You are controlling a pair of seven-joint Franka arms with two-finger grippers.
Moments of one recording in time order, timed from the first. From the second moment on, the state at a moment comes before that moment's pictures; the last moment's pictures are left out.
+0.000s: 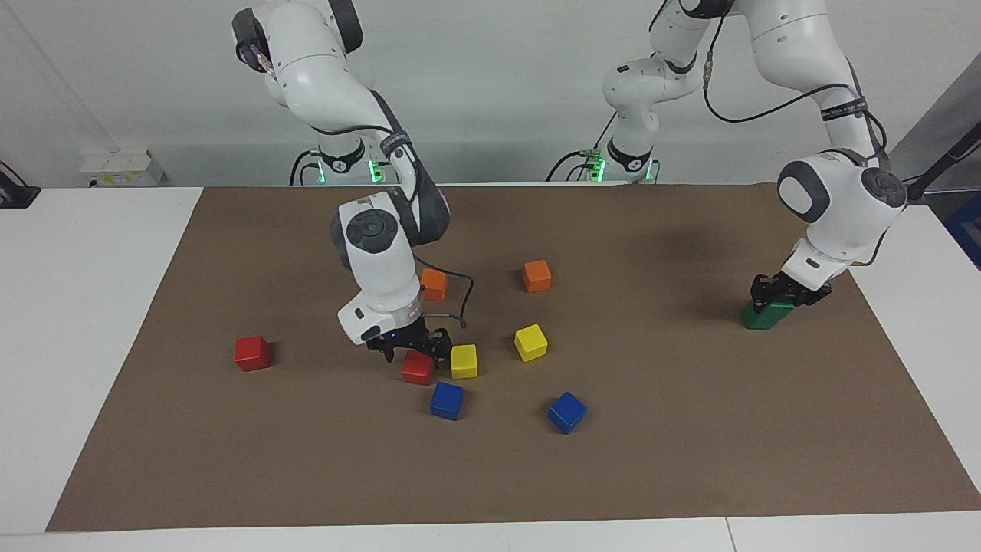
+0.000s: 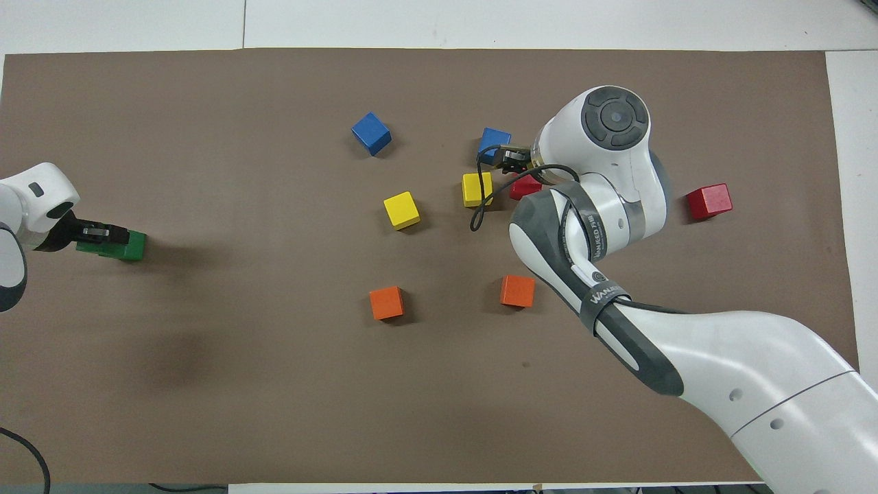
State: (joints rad) left arm 0.21 0.20 -0.01 -2.05 -0.02 2.30 0.39; right arm 0.22 0.52 0.13 -1.62 -0.07 2.26 0.59
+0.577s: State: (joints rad) left arm 0.21 0.19 -0.01 -2.09 -0.03 2.32 0.46; right arm 0.22 0.54 0.13 -1.63 -0.07 2.30 0.59
